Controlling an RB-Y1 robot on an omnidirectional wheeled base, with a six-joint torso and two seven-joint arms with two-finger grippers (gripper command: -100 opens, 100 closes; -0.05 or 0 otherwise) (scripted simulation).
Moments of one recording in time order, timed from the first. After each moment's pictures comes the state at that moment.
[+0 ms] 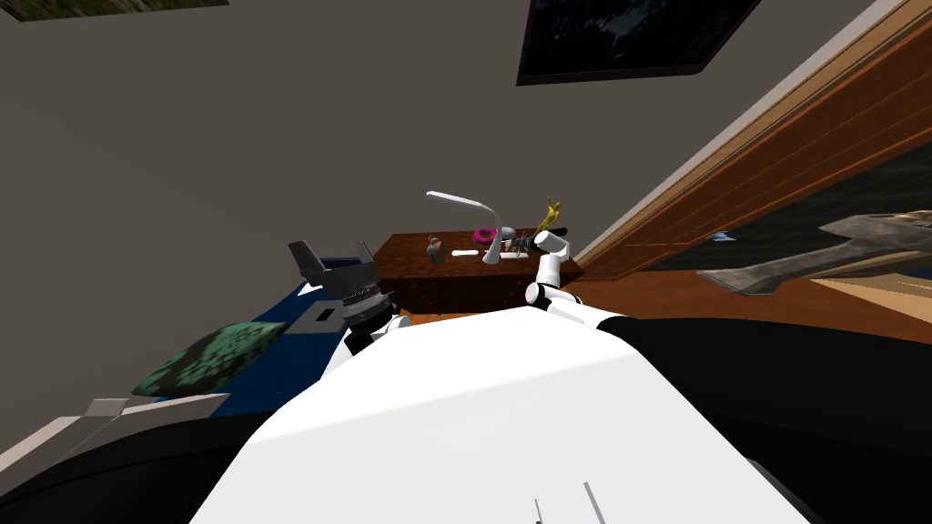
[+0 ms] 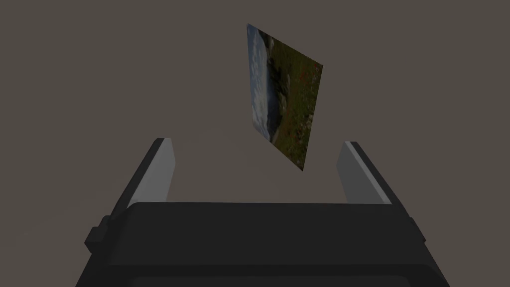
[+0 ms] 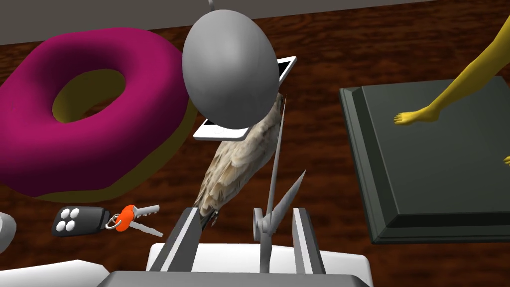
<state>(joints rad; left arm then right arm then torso) 0.55 -0.02 -0.05 -2.38 0.09 -0.61 0.06 -0.53 -0.28 -0.67 -1.36 -0.35 1.08 -1.16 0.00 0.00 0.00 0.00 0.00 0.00</state>
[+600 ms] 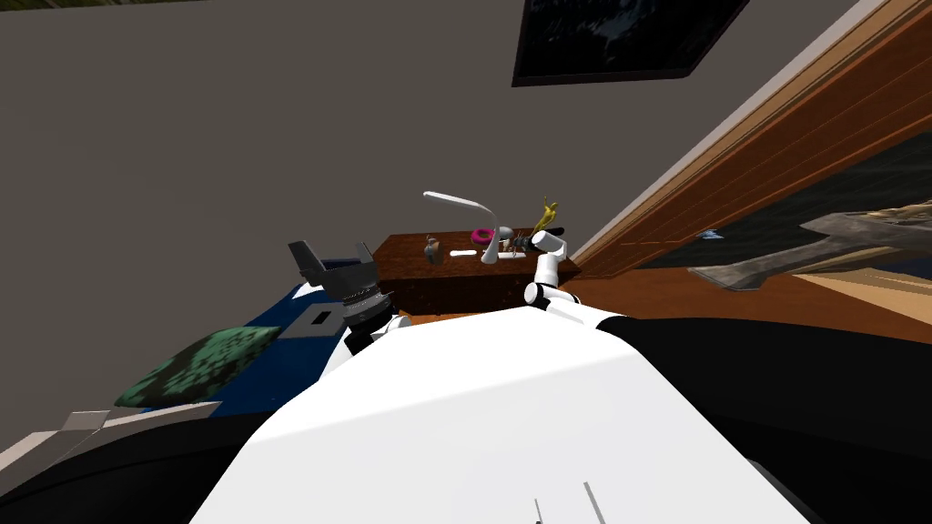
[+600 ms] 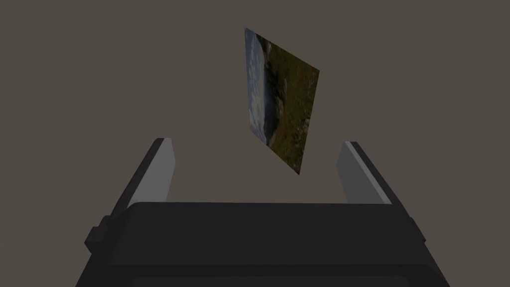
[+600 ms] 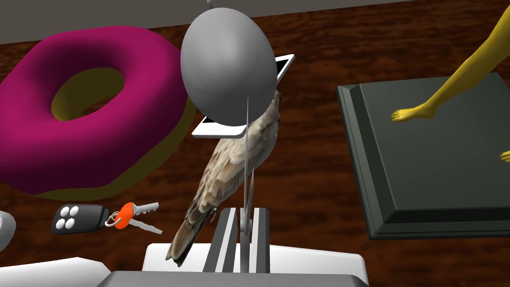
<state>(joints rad) 0.55 -0.02 -0.05 -2.38 0.09 -0.61 0.06 -0.53 -0.27 -0.65 -1.35 -0.34 1.08 -1.17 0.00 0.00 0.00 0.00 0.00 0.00</state>
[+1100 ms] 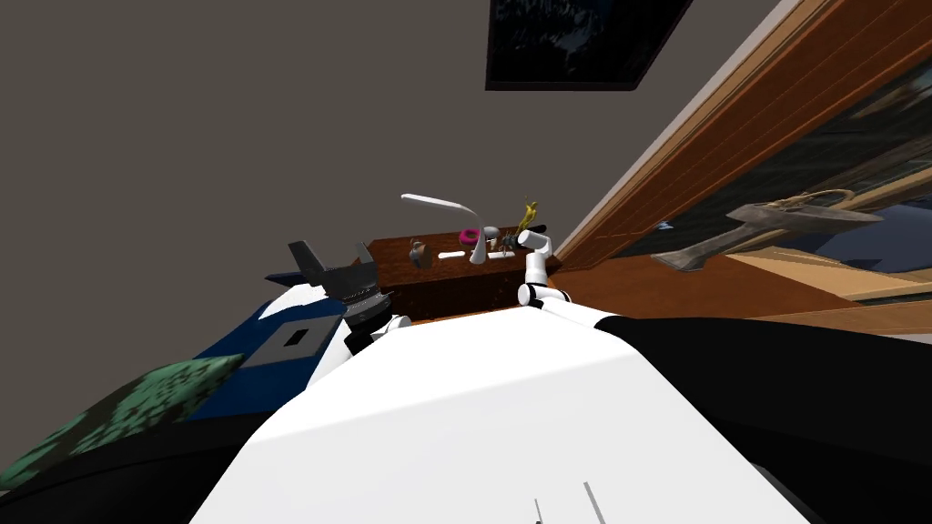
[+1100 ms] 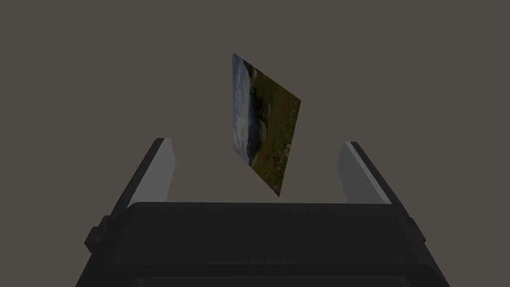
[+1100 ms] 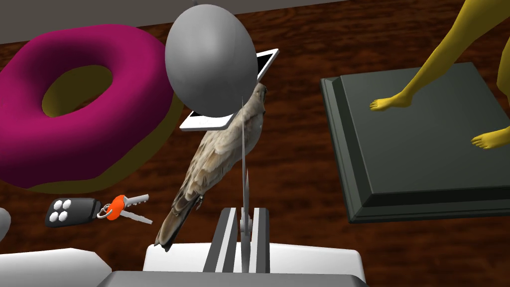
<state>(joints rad) 0.55 -0.02 -0.05 -2.38 0.09 -0.61 0.06 -0.56 -0.21 -0.51 -1.38 -0.29 1.08 -1.27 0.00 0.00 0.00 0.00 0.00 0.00</state>
